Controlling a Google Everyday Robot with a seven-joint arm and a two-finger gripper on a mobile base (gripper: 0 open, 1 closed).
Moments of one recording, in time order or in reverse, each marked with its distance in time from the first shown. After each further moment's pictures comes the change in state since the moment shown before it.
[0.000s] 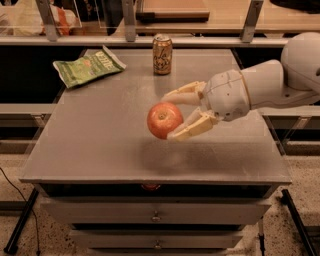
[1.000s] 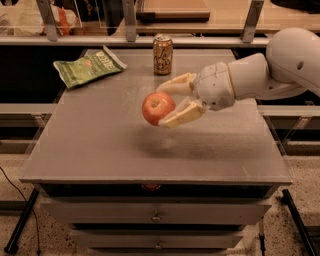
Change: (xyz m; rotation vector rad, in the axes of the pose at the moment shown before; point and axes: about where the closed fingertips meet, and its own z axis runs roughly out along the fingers) arm 0.013 -0.043 0.010 0.077 0.045 0.018
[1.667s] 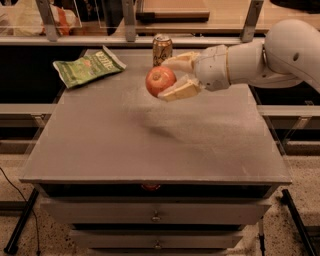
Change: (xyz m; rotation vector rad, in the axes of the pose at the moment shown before) arm 0.002 -0.077 -0.004 0.204 0.008 -0.060
